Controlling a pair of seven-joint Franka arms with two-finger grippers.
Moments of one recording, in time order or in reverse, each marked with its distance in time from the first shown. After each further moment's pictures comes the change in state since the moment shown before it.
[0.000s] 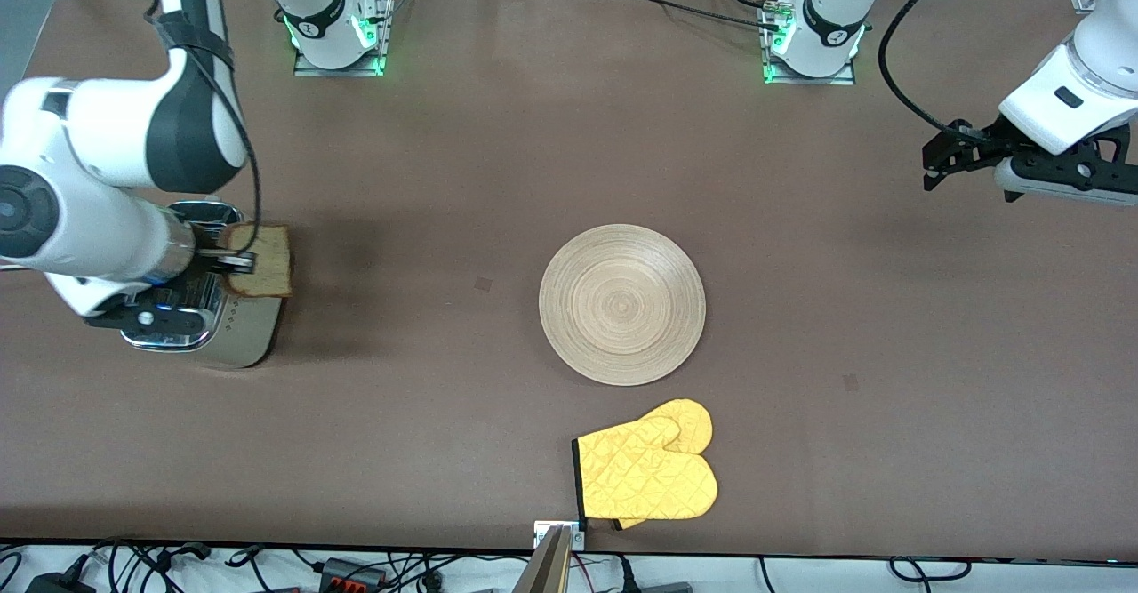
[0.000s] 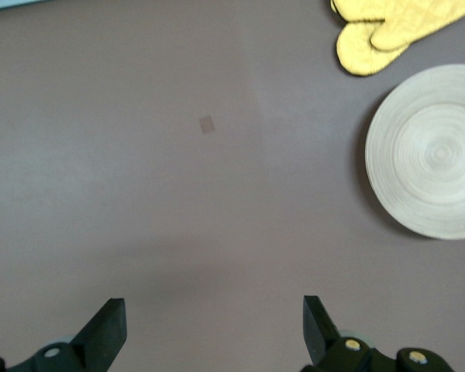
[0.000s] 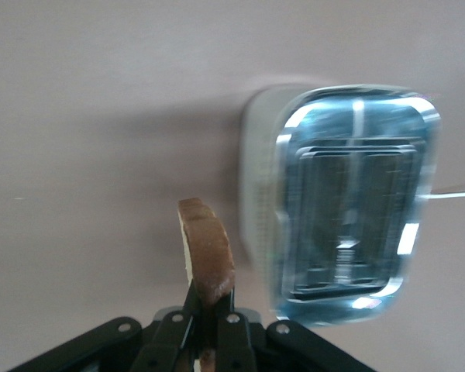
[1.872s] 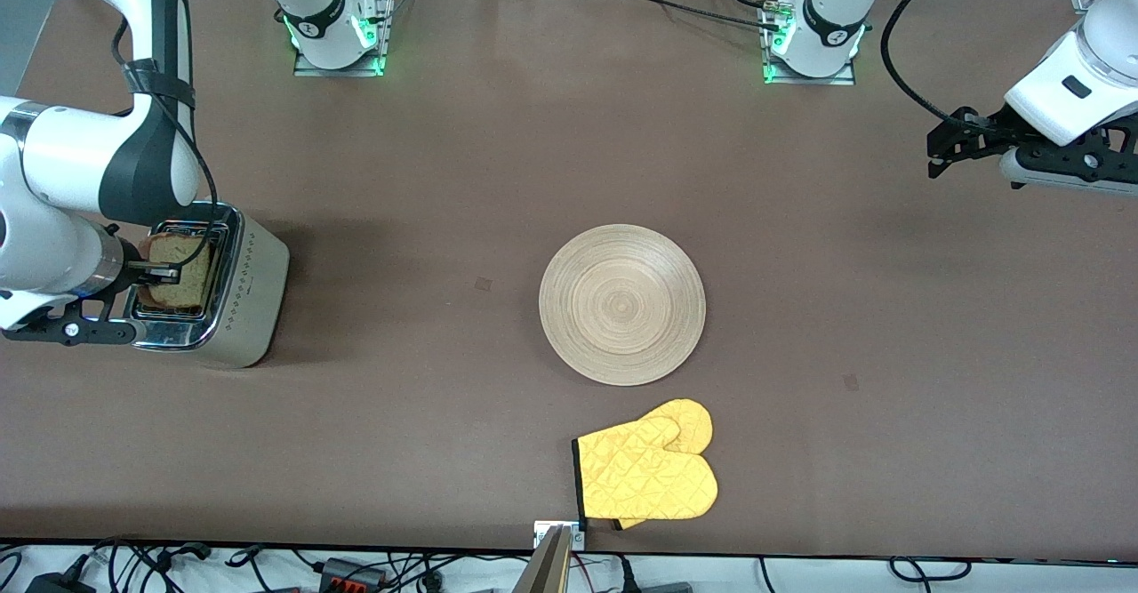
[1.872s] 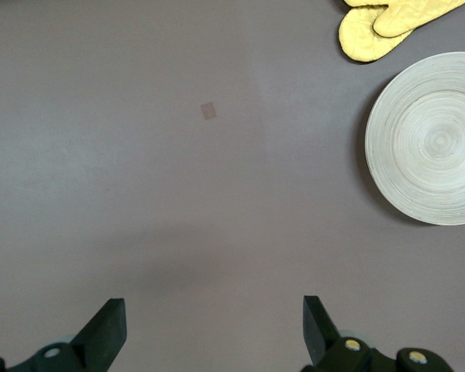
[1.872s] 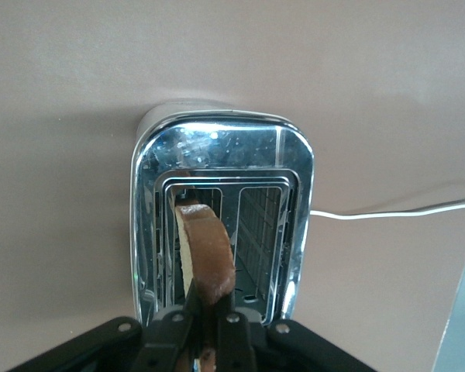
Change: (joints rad) left arm 0.045 0.017 -0.044 0.052 0.005 -0.057 -0.006; right arm -0.005 0.056 -0.116 -0.072 -0.057 0.119 -0.119
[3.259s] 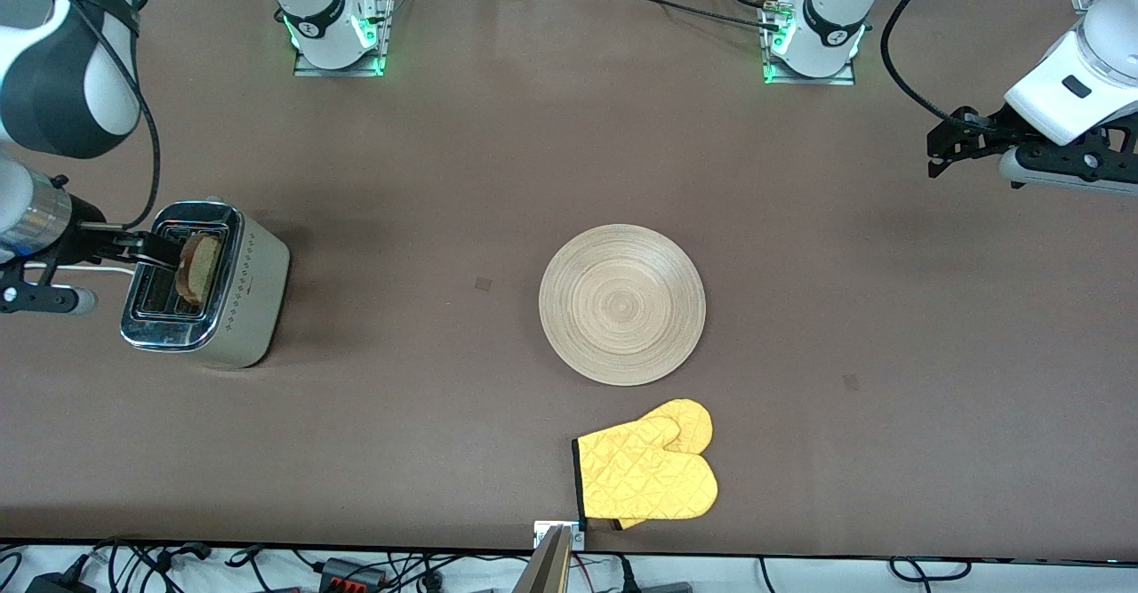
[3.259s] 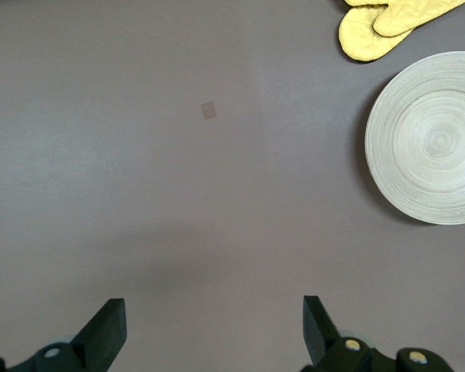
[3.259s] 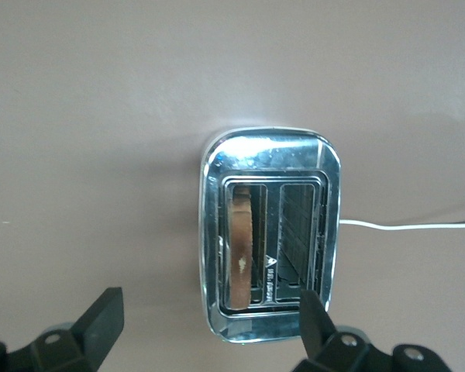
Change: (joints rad) left arm 0.000 0.000 0.000 0.001 0.000 -0.002 0.000; right arm 0.012 -0.144 0.001 0.023 0.101 -0.027 0.012
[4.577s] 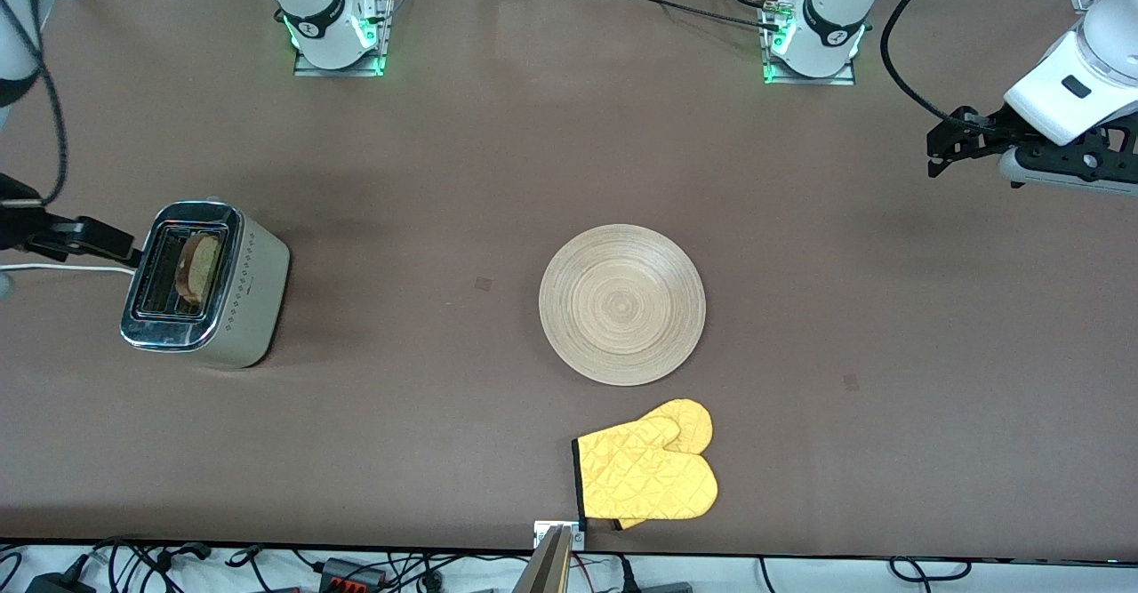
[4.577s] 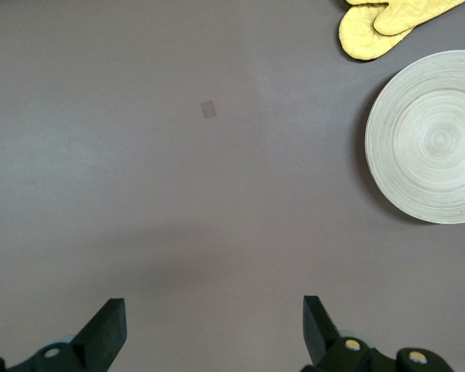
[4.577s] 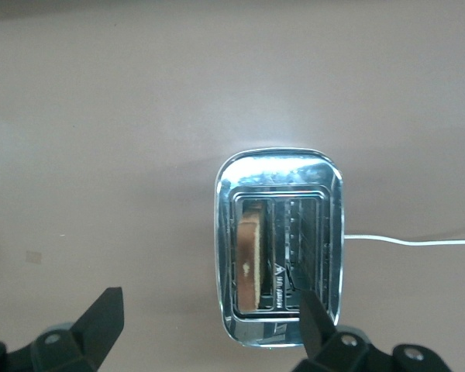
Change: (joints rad) left arm 0.000 0.000 0.000 0.000 0.000 -0.002 0.000; right arm -0.565 -0.096 0.586 0.032 -0.051 0.006 0.045
